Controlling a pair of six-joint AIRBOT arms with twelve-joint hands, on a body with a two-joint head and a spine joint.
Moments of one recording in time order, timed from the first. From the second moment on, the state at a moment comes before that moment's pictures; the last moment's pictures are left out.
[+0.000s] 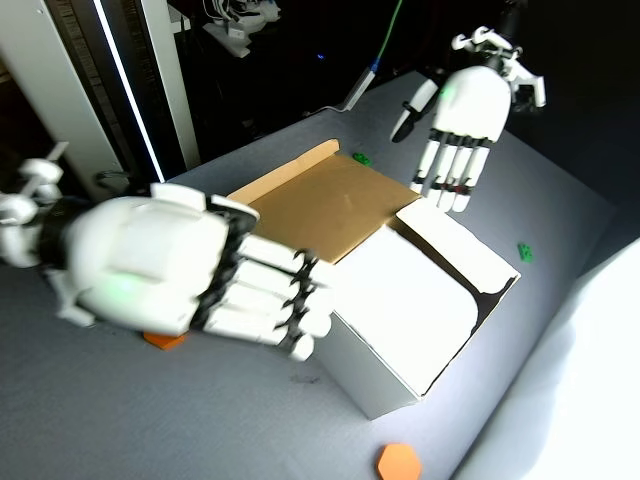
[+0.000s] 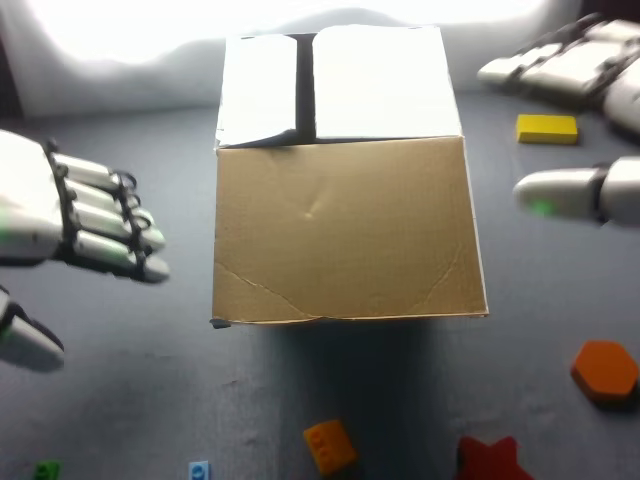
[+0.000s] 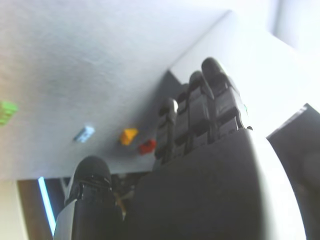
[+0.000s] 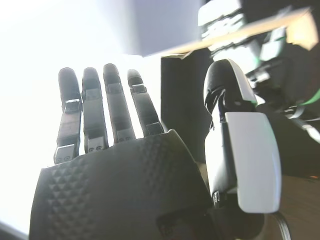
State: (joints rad) left arm 0.33 -0.83 1.37 1.86 -0.81 -0.32; right arm -0.28 -0.75 0.92 0.10 0.47 -1.00
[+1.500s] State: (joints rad) left arm 0.01 -0.84 1.20 1.81 -0.90 -0.40; right arm -0.20 -0.55 0.86 0.29 0.38 -1.11
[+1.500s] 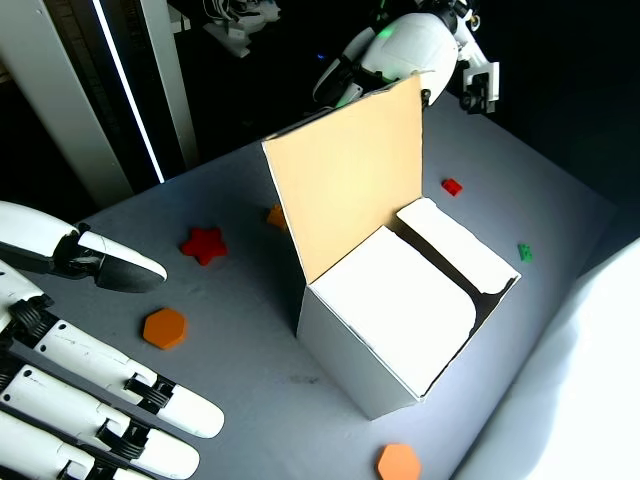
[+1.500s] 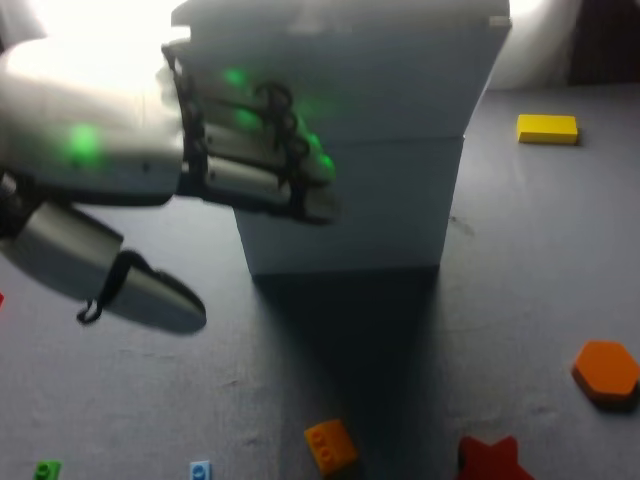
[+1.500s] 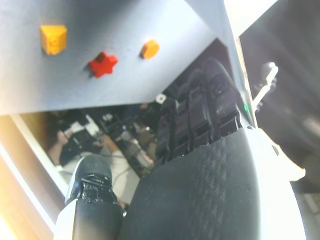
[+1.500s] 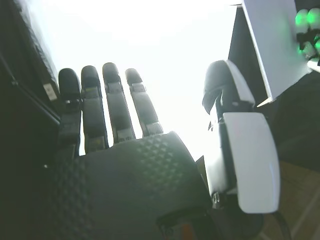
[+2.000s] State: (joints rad) left arm -0.02 -1.18 1.66 1.82 -0.91 -0.40; right arm -0.20 -0.55 0.86 0.30 0.37 -1.11
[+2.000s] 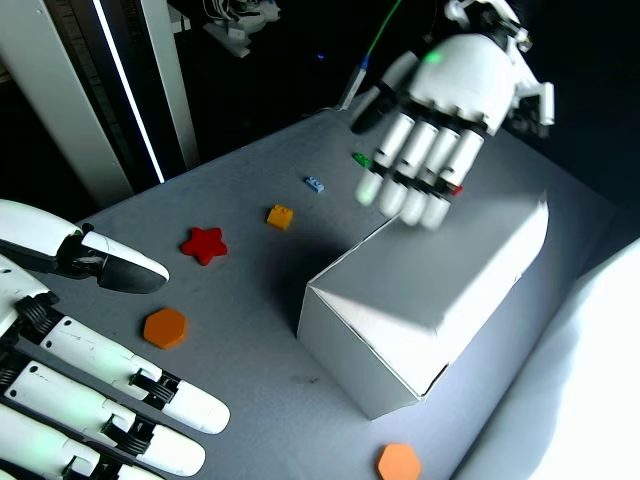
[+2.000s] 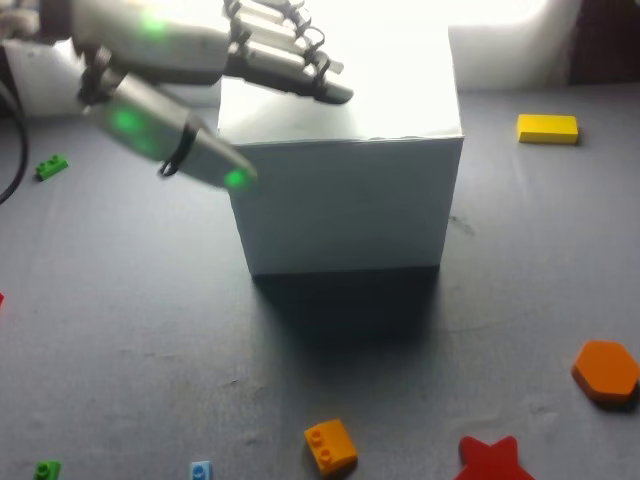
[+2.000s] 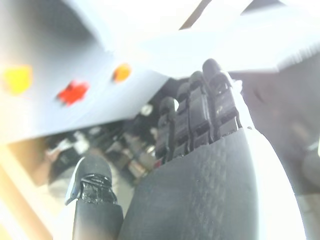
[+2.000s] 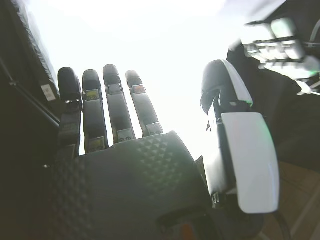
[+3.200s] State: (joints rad) left arm -0.02 -1.06 1.63 1.85 -0.94 -0.43; right arm -0.20 -0.56 0.85 0.28 0.35 -1.12
